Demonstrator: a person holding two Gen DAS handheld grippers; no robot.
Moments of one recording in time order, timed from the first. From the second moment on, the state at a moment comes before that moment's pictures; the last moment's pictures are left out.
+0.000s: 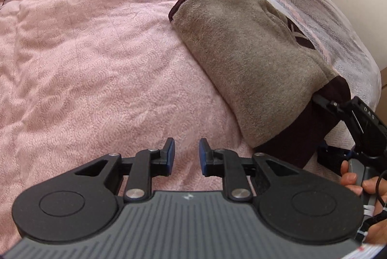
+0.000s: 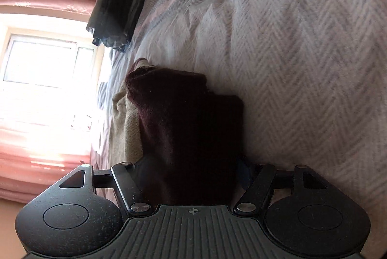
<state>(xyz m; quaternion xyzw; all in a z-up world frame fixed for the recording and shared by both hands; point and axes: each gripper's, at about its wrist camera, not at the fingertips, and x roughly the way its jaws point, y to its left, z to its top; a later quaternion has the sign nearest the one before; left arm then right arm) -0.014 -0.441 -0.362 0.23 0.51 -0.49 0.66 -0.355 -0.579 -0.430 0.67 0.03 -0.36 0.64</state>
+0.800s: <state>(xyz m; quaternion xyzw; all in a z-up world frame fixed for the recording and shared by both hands) -0.057 -0.591 -0.324 0.23 0.39 -0.58 0.68 -0.385 -0.775 -0.322 0.38 0.24 -0.44 0.78</state>
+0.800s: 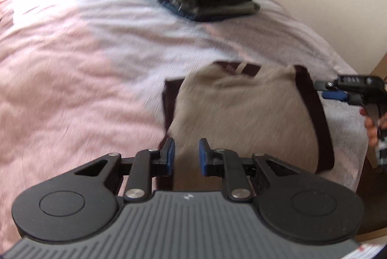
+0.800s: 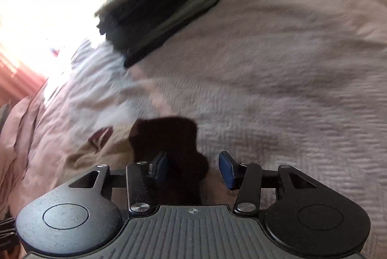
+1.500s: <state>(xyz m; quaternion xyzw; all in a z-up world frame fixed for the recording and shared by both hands) -0.092 -0.596 -0.350 0.28 0.42 -0.53 0.68 -0.348 -0.672 -0.331 0.34 0.33 -0.41 0.78</state>
